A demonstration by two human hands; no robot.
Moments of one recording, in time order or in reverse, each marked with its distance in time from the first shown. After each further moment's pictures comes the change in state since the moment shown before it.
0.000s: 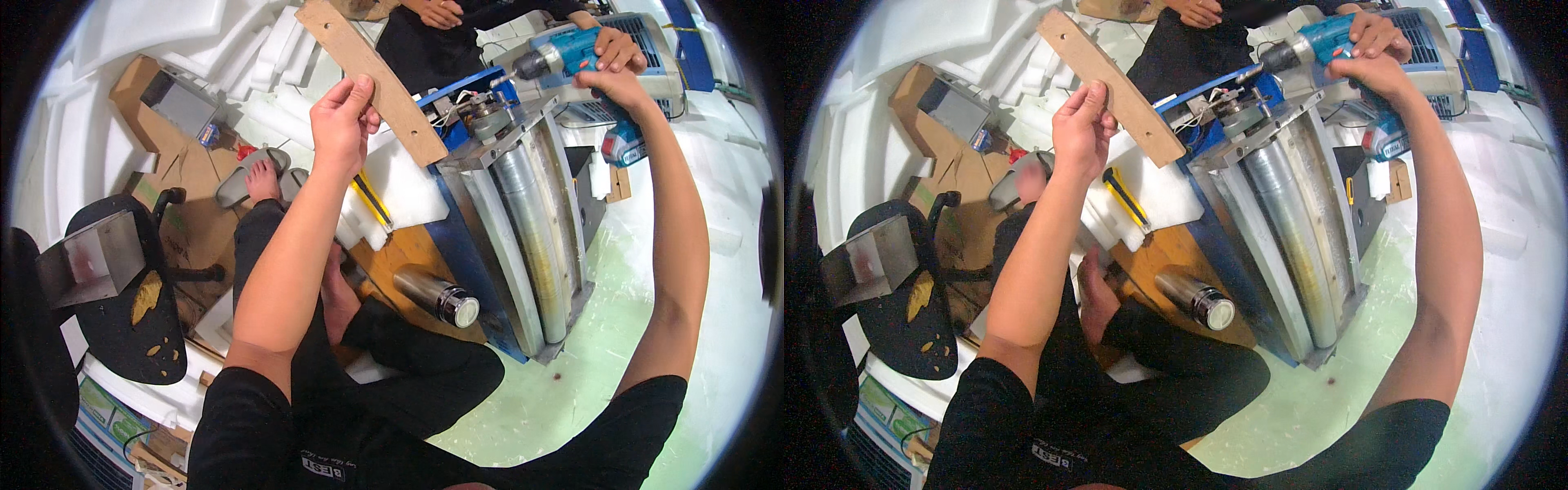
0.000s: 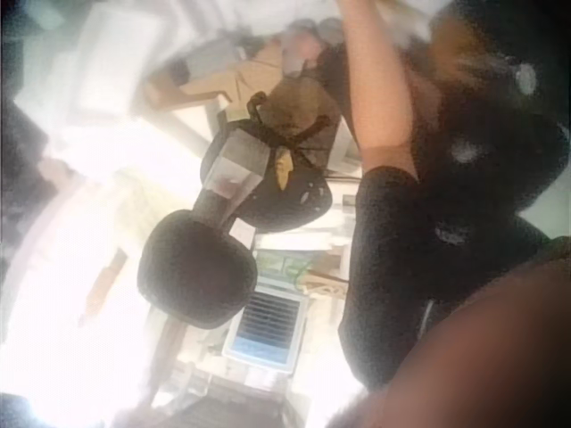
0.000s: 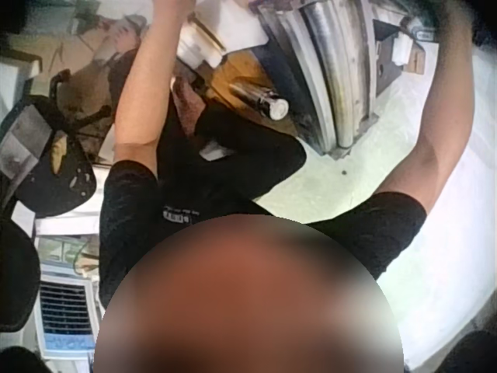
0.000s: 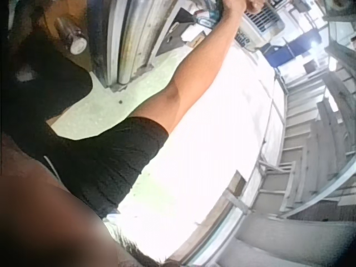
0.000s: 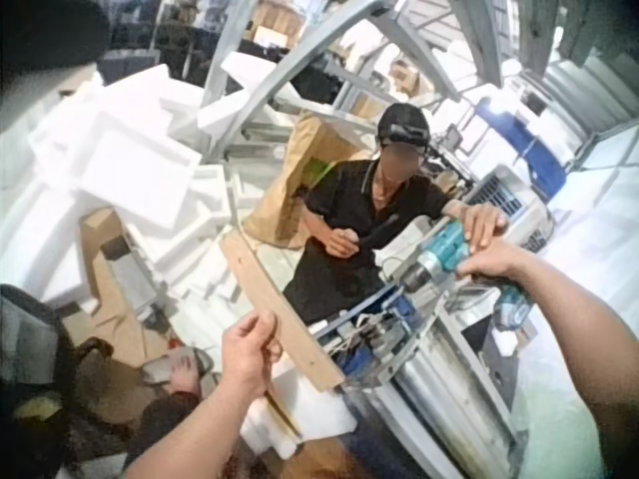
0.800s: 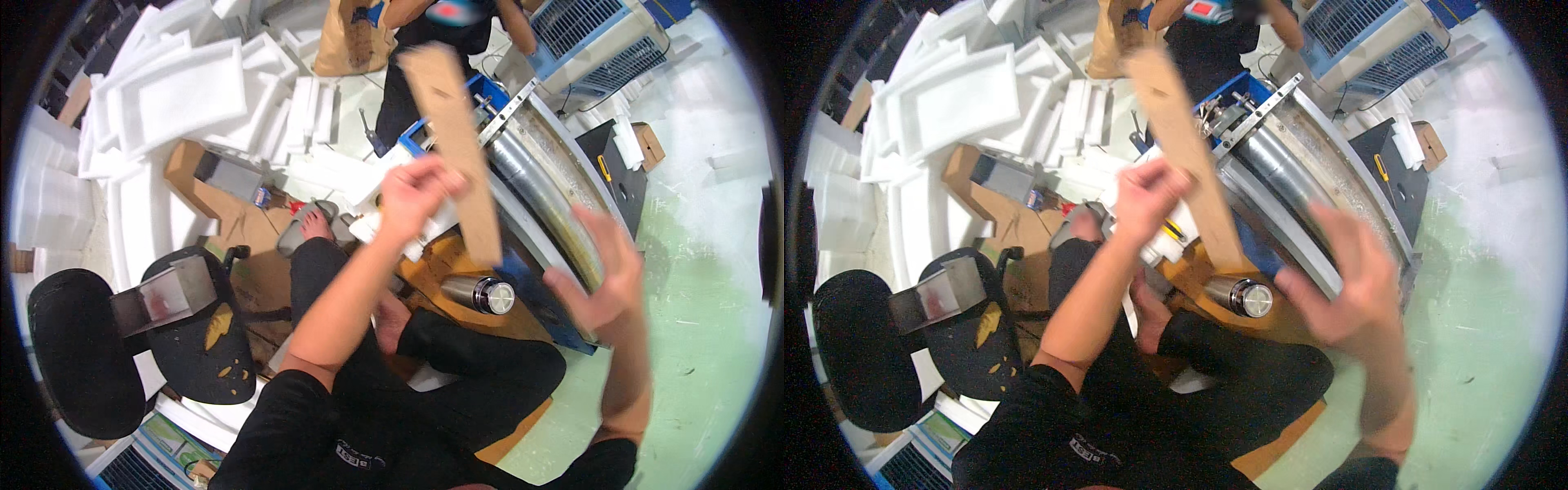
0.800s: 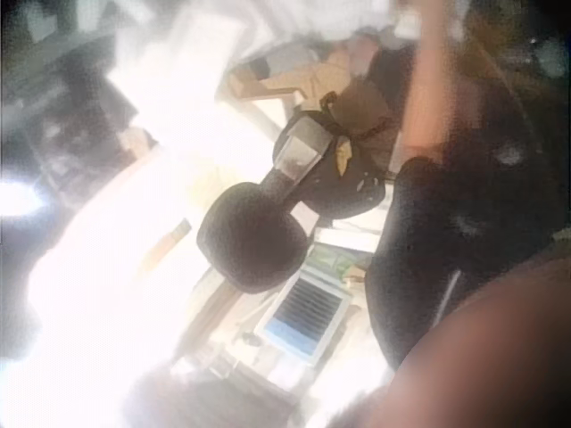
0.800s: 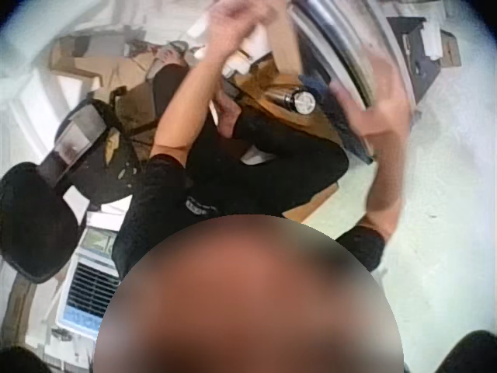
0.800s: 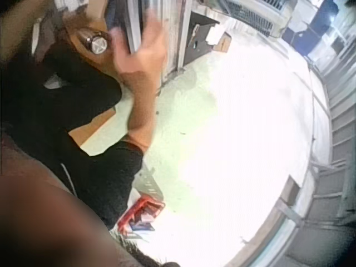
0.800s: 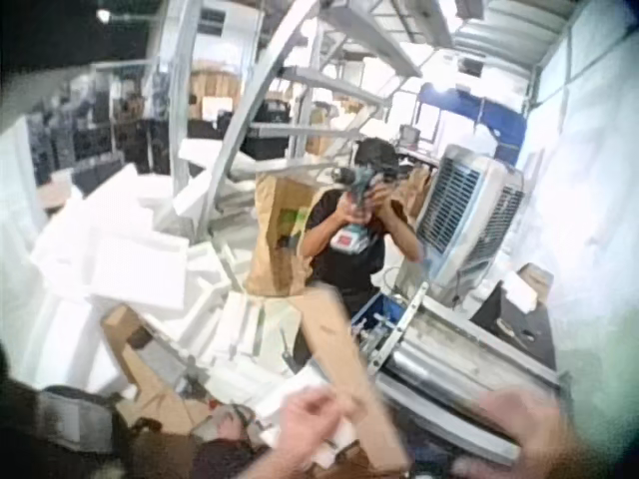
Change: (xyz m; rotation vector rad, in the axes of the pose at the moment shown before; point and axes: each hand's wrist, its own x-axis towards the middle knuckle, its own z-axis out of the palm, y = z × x) left_hand -0.117 -0.003 0.062 0.568 -0.477 -0.004; right_hand -0.367 -0.072 0.085 0.143 0.377 -0.291
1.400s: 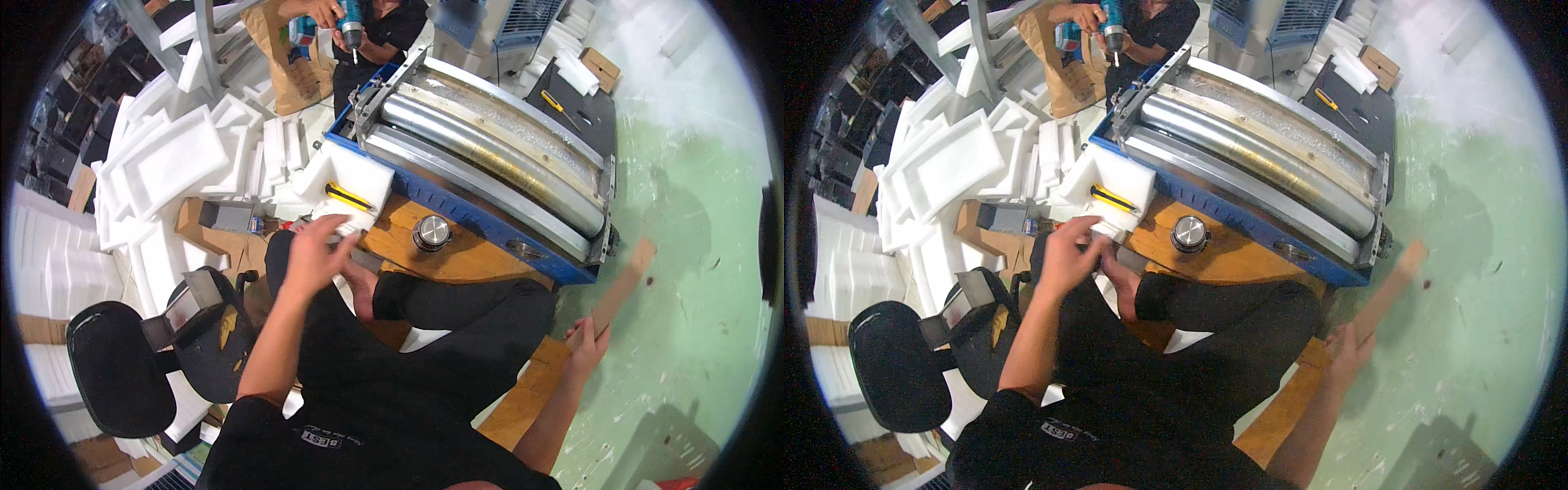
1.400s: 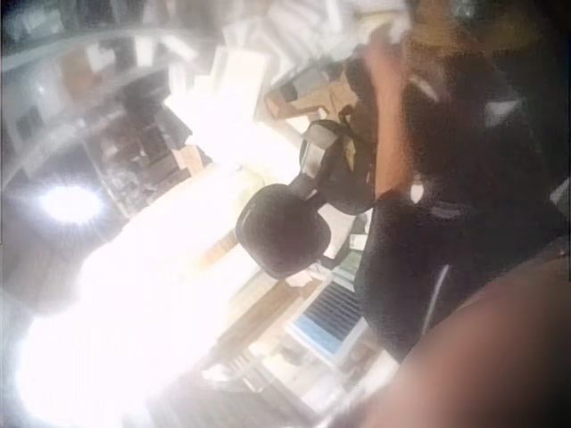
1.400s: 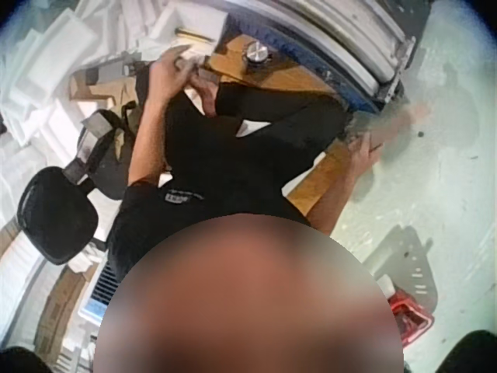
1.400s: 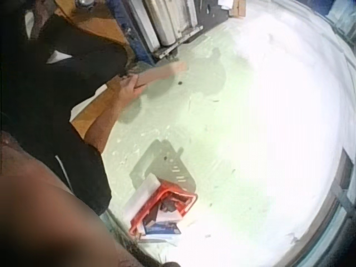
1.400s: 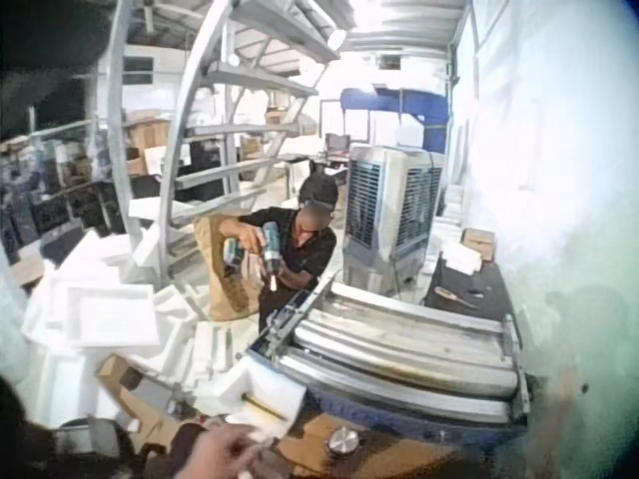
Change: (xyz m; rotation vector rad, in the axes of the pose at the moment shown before) left_hand -0.154 0.043 0.010 1.219 -0.277 0.187; right_hand -0.396 0.033 0.084 0.974 1.040 1.209
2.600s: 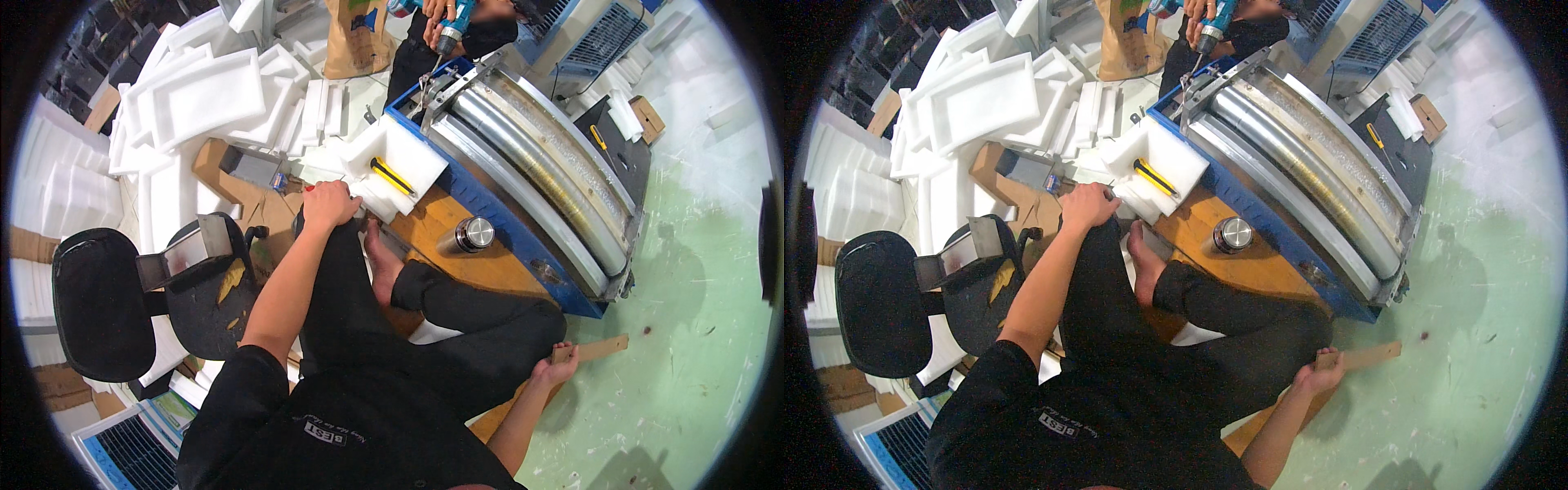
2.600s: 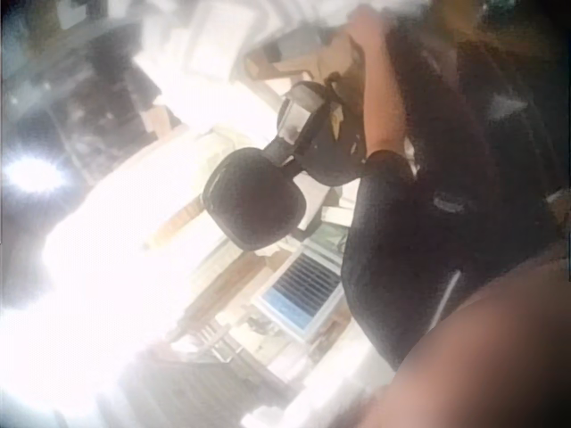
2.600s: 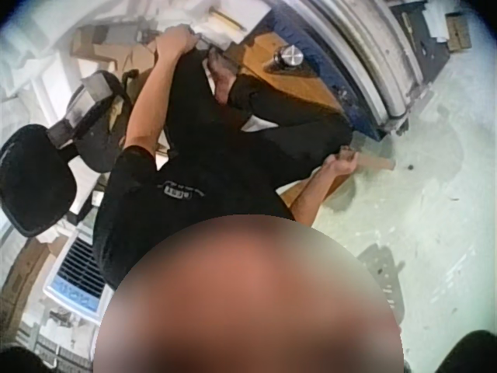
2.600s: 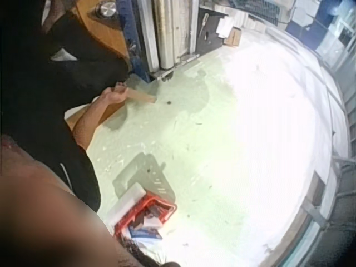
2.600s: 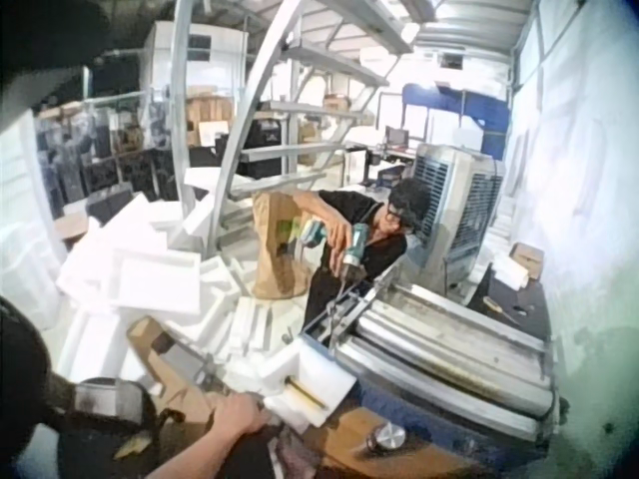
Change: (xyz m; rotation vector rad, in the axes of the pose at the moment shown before) left_hand 0.025 -0.113 0.001 0.611 -0.225 -0.561; right_hand 0.007 0.117 0.015 0.409 0.272 0.138
